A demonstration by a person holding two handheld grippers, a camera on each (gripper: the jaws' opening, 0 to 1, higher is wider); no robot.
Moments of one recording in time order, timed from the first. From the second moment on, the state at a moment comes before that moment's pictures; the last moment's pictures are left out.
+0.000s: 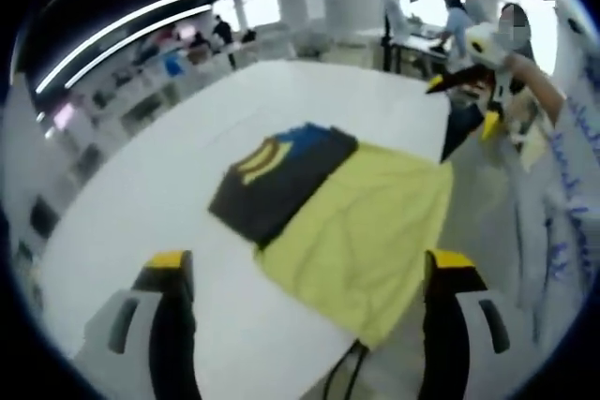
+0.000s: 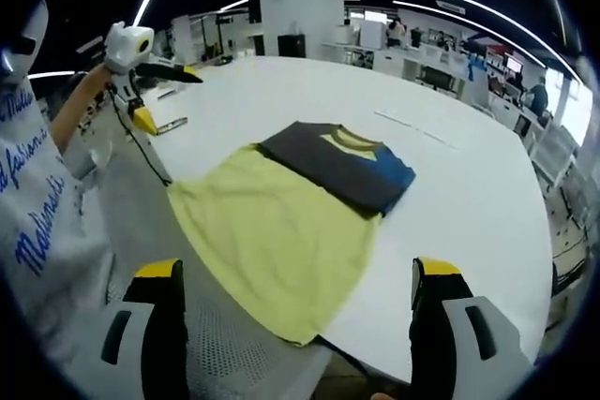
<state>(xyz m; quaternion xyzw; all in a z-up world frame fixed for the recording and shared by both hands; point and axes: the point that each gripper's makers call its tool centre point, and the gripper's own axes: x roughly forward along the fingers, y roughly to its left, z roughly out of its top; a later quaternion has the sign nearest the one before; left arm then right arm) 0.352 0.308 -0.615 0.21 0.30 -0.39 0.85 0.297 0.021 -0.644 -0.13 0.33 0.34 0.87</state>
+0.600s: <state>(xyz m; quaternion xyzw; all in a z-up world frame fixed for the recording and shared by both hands) 0.330 0.311 -0.628 0.16 0.32 -0.37 0.86 0.297 0.016 -0.645 -0.12 0.34 0.34 0.87</state>
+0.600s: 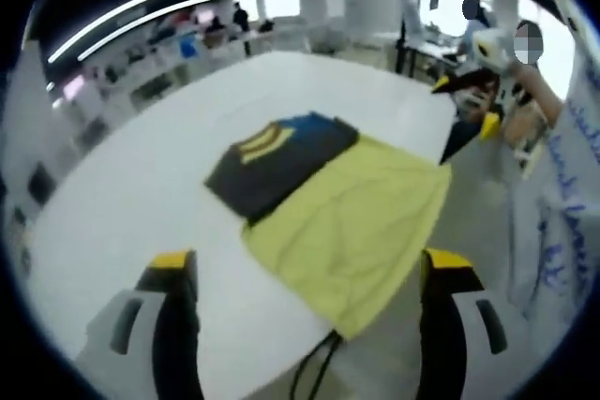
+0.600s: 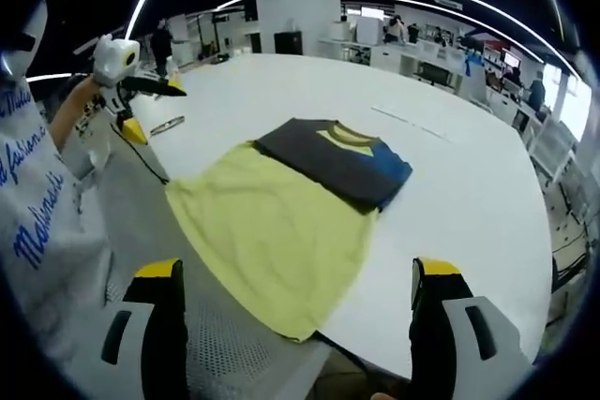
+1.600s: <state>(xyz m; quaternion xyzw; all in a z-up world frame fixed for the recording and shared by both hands) 0.299 0.329 -0.672 0.13 0.40 -0.37 0.83 0.280 0.016 -0.685 -0.14 0.40 0.37 0.83</state>
